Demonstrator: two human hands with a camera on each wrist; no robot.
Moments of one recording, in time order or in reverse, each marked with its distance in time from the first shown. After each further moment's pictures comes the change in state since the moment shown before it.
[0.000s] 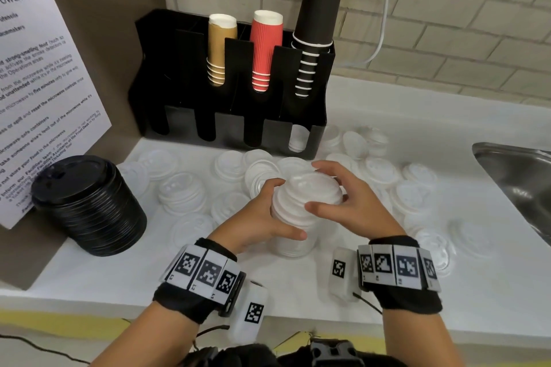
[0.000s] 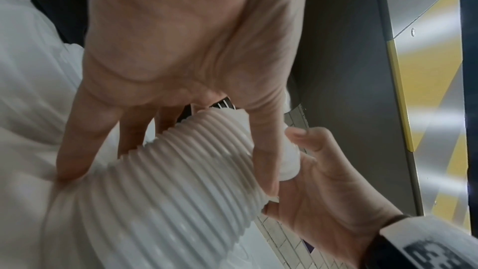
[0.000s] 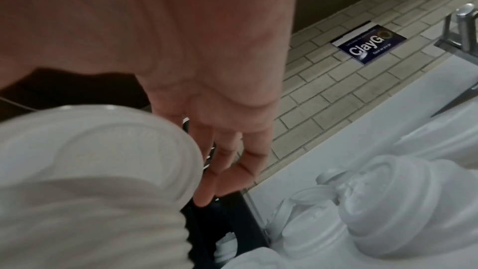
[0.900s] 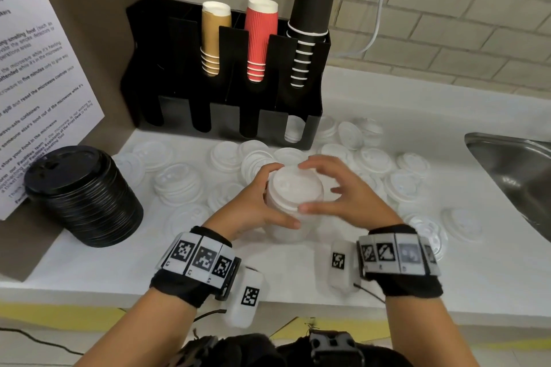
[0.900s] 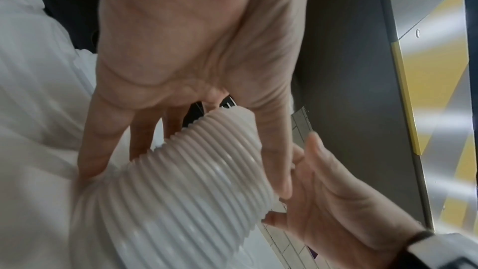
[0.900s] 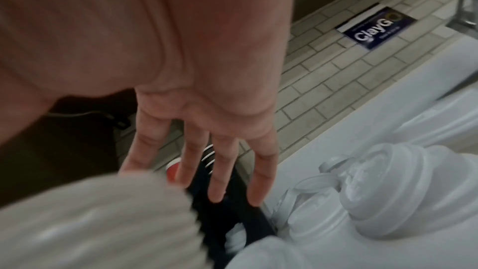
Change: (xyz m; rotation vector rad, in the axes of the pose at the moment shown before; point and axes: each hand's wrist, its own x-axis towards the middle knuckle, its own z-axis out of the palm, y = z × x) left_hand -0.001 -0.001 -0.005 -0.007 0.014 0.049; right_hand -0.005 -0.001 -0.002 -0.078 -0.128 -0.035
